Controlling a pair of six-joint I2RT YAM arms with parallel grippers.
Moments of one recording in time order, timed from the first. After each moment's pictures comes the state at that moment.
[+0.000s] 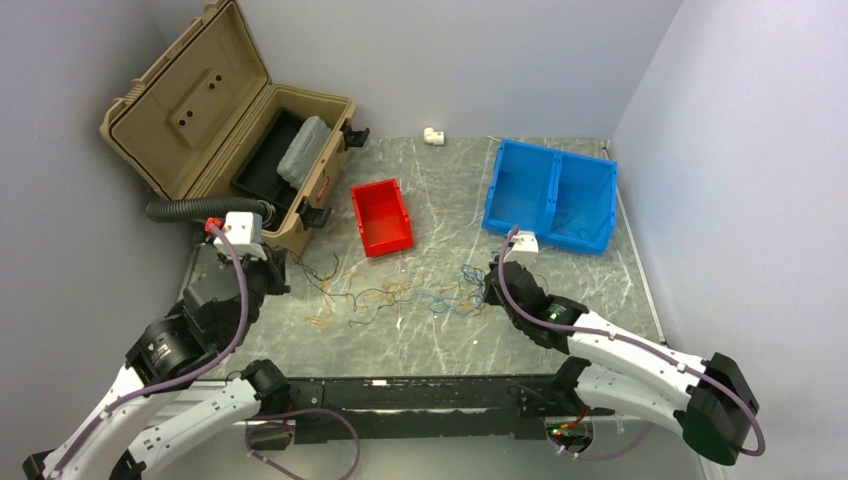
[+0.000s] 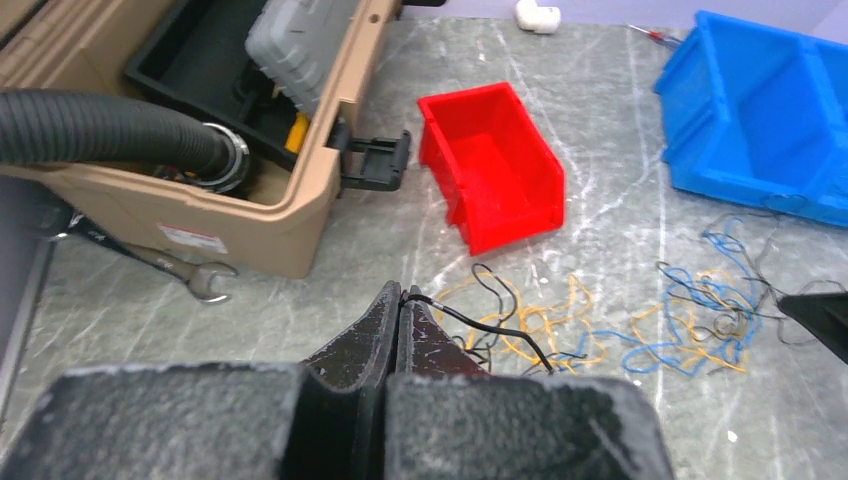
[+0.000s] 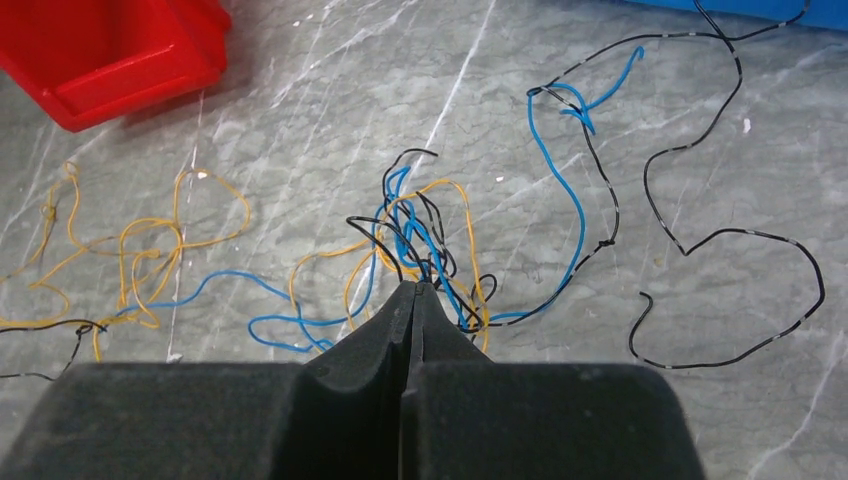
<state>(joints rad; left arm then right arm) -0.81 0.50 0.97 -0.74 -0.67 -0.33 0.84 0.92 0.48 -0.19 0.54 0.64</state>
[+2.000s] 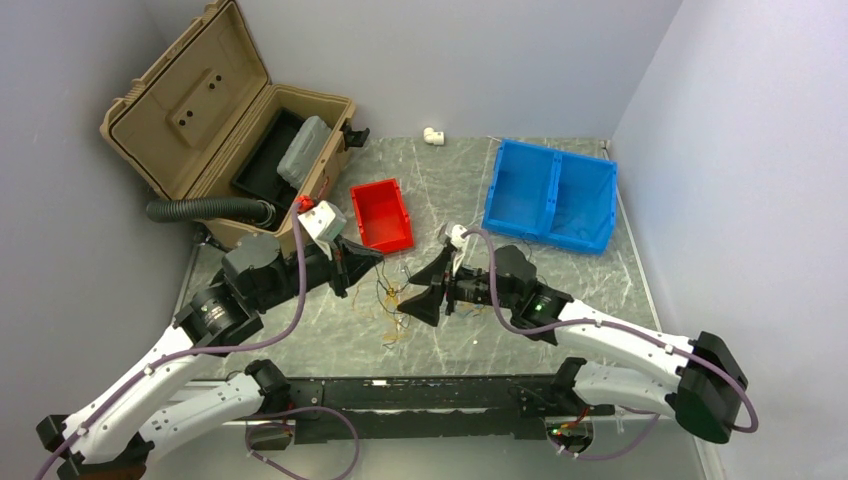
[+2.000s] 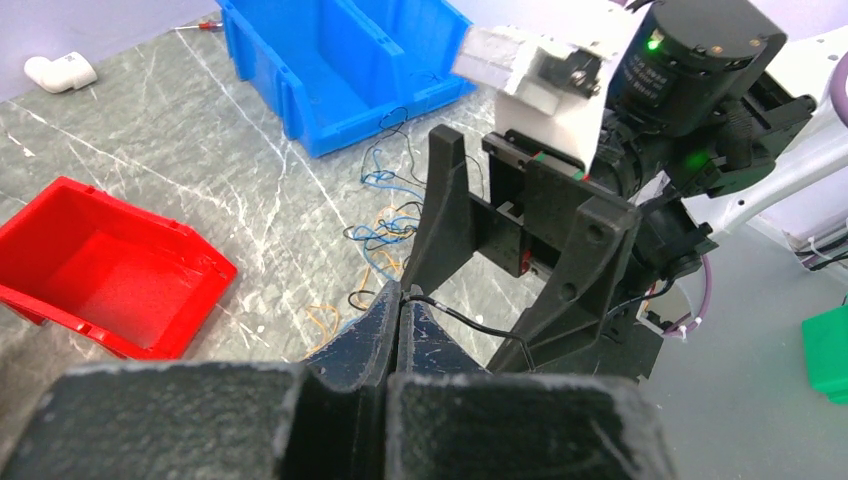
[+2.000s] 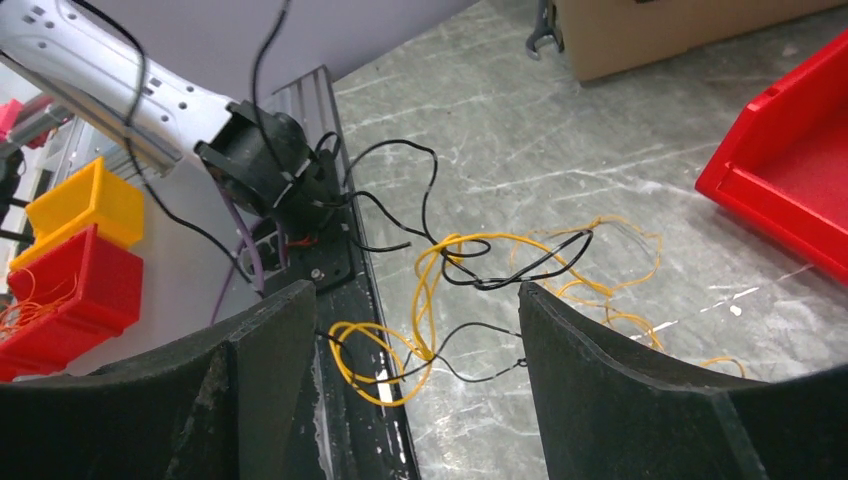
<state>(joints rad) -0.81 0.72 0.96 -0.34 0.19 -0.20 0.92 1.05 0.60 0.33 -0.43 0.32</state>
